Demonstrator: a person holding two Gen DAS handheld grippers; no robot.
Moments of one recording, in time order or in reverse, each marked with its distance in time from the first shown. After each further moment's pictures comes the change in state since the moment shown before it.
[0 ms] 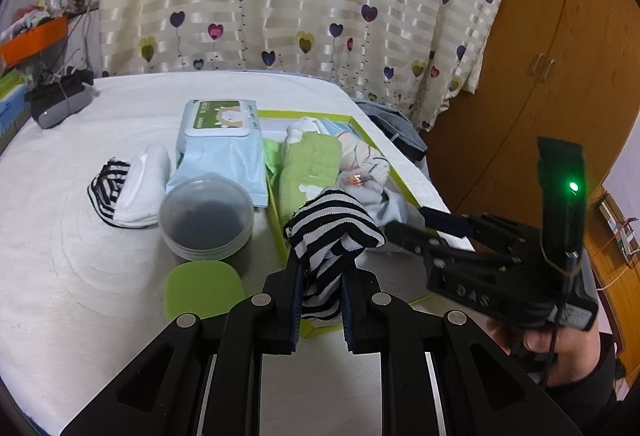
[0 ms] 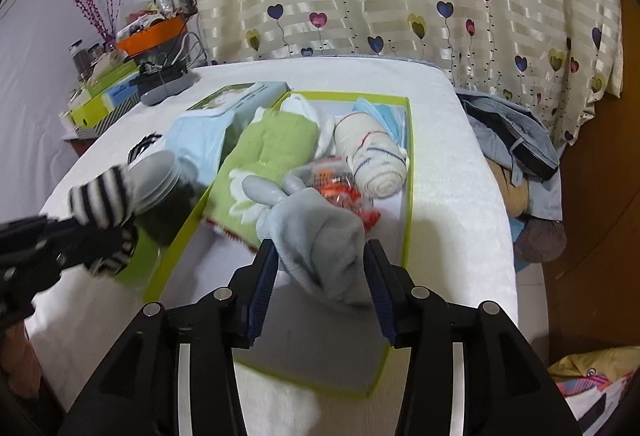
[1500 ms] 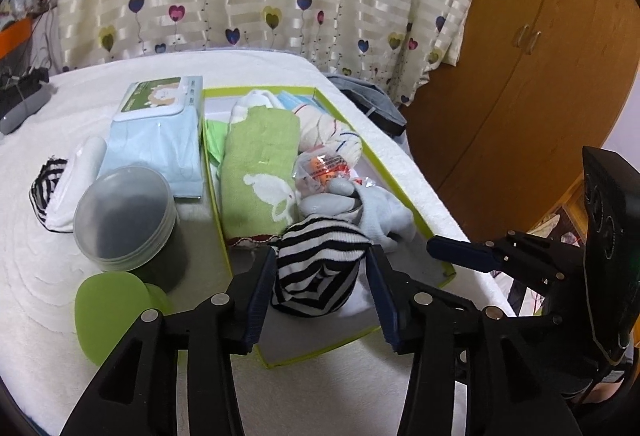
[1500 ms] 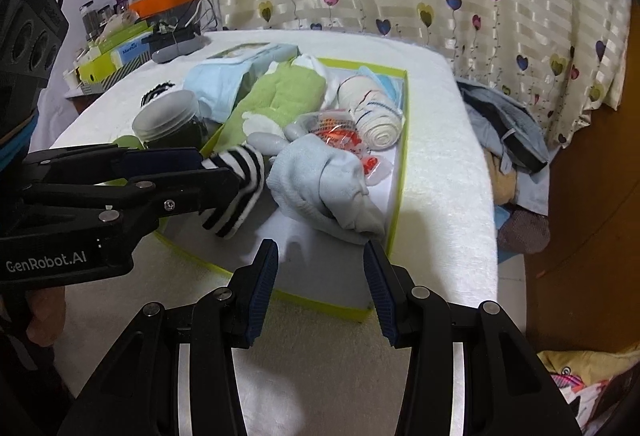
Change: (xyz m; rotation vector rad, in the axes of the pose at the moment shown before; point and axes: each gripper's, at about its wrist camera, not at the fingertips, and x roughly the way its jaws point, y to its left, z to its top) left arm 0.045 -0.028 0.001 0.054 0.073 -0.067; right arm -0.023 0.004 -0.032 -0.090 0.066 -0.033
